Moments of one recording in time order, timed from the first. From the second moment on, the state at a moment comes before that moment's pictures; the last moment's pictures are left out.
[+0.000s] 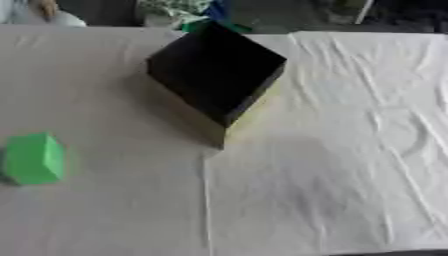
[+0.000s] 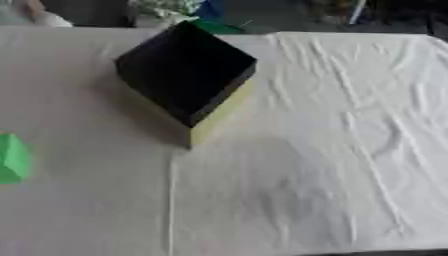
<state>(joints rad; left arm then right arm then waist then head) -0.33 0.87 -0.06 -1.99 -0.25 -0.08 0.46 0.01 -0.42 -0.20 -1.98 -0.02 -0.37 -0.26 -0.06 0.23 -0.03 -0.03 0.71</state>
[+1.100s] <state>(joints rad) -0.29 1.06 -0.10 -1.99 -0.34 0.01 0.21 0.00 -0.42 -0.20 -1.98 -0.02 -0.36 -0.26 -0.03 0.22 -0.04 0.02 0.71</state>
